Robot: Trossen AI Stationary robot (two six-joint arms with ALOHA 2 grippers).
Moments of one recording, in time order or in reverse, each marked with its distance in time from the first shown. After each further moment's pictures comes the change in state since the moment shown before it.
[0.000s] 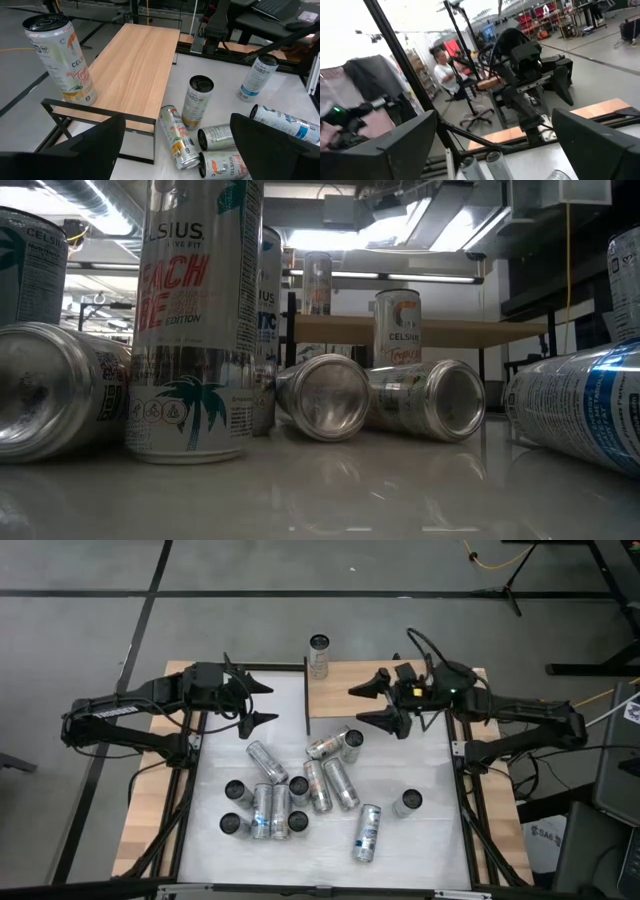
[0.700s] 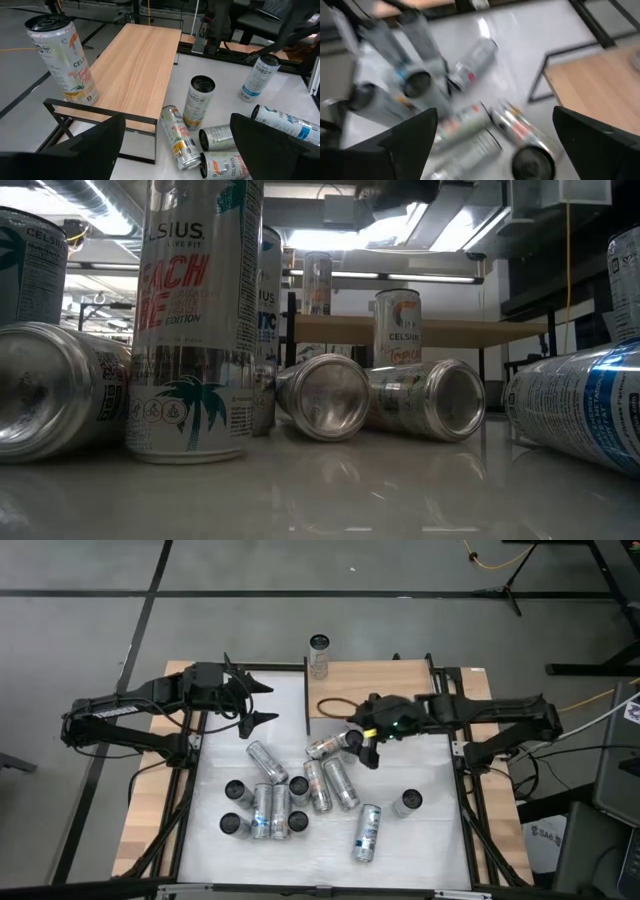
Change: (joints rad) left arm 0.000 0.000 0.000 0.000 -0.007 0.000; right arm 0.192 0.263 0.305 -0.854 0.410 -0.183
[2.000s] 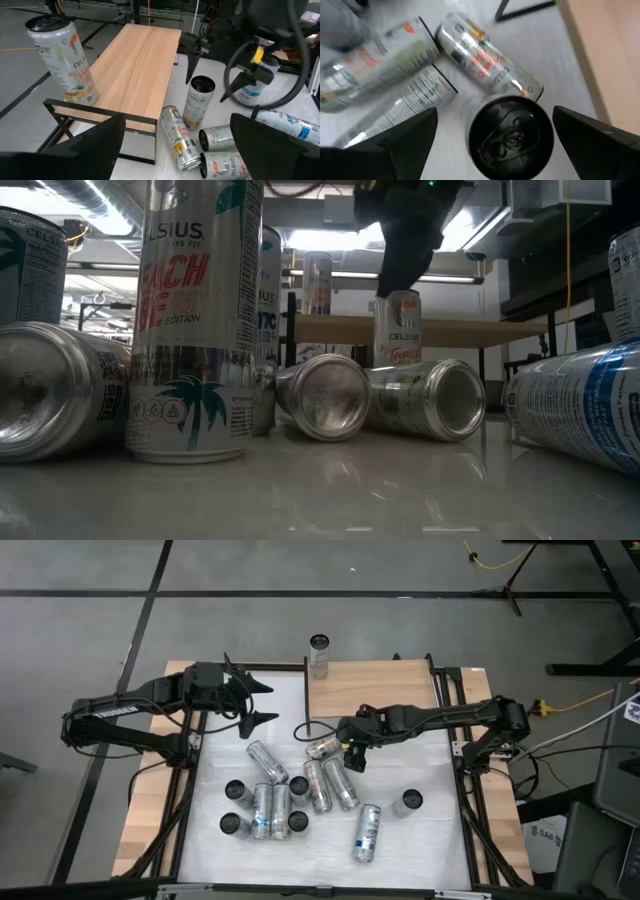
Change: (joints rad) left arm 0.000 0.000 0.000 0.000 0.000 0.000; right arm -0.013 0.256 0.001 -0.198 0.101 0.004
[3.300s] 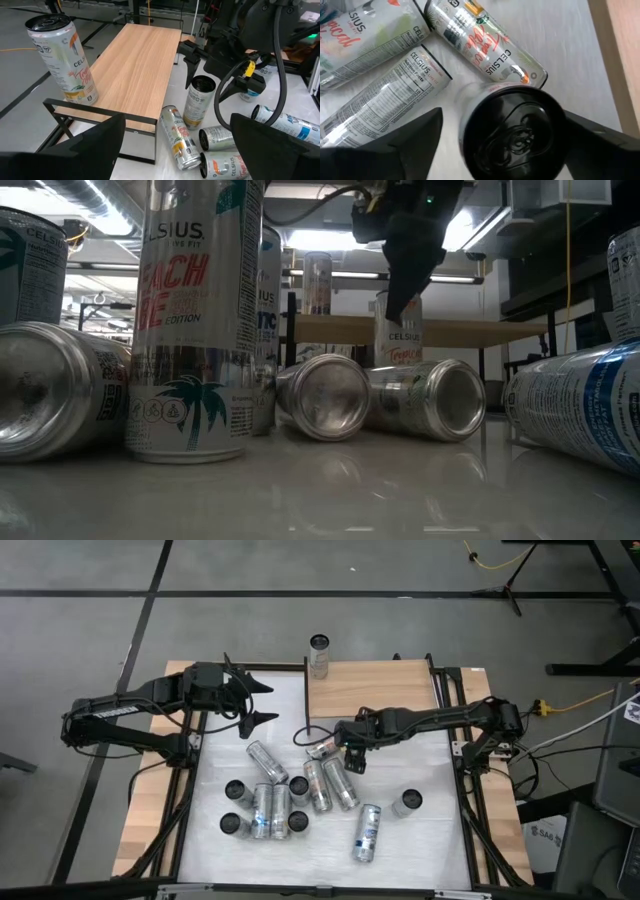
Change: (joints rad) left arm 0.000 0.000 0.000 0.001 0.000 0.000; right arm 0.000 0.047 -0.001 -0.033 0.000 -0.001
